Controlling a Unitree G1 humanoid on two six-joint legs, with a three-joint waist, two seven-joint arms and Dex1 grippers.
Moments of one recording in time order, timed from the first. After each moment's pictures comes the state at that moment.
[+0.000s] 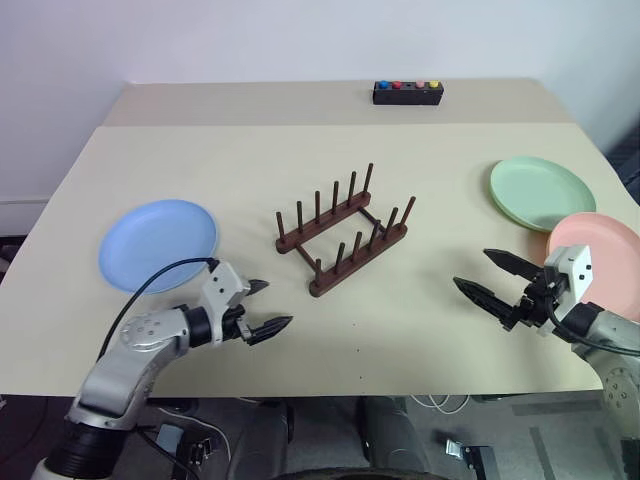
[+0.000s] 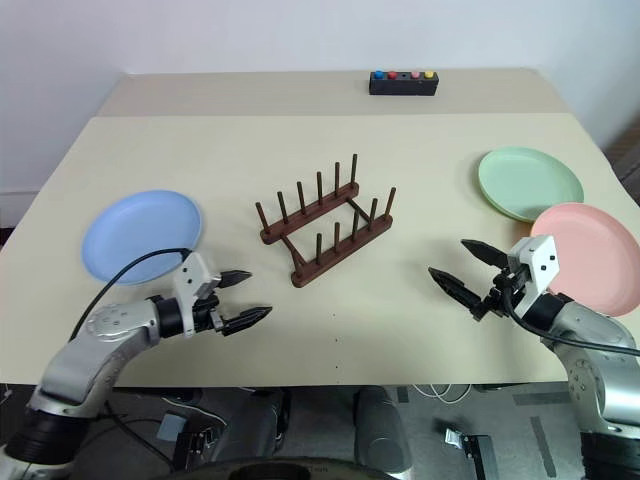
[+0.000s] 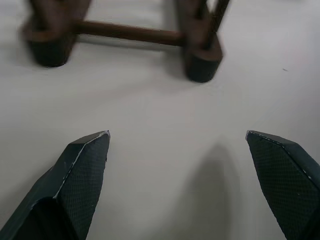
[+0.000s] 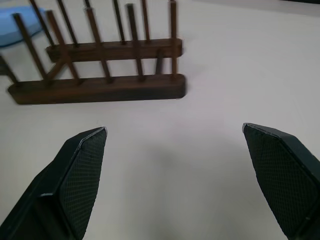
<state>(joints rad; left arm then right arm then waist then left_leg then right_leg) -0.05 0.58 -0.09 -0.32 -0.37 0.47 -0.80 0.12 -0.68 -0.38 -0.23 0.57 0.31 0.88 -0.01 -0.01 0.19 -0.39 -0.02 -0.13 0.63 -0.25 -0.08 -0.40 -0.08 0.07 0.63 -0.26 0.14</state>
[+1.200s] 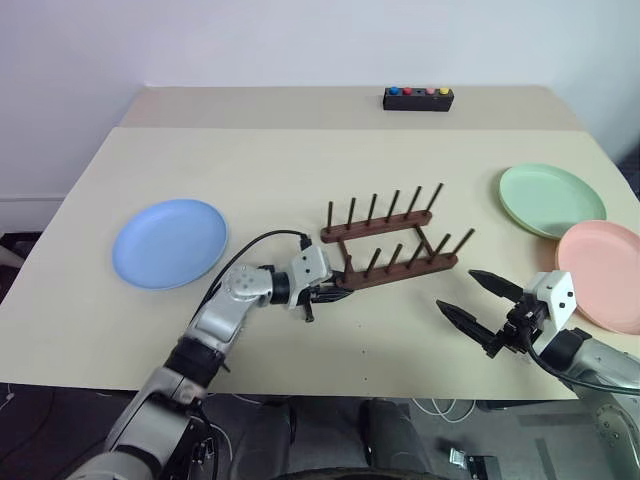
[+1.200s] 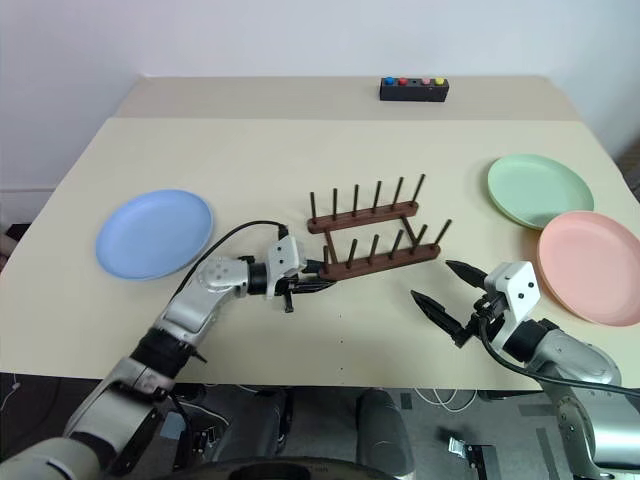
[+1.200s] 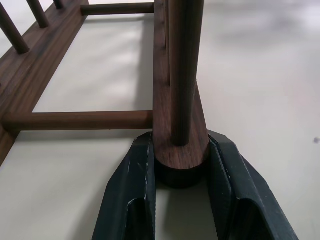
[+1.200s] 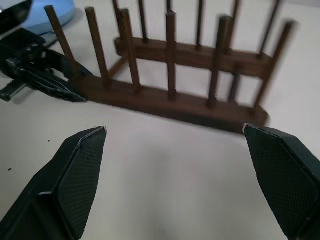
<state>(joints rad) -0.51 0.31 -0.37 0.29 -0.09 0.05 -0.99 0.28 -0.62 -0.34 -0.40 0.54 0.31 0.79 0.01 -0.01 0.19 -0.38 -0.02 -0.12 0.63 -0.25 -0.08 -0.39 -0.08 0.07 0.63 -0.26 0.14</state>
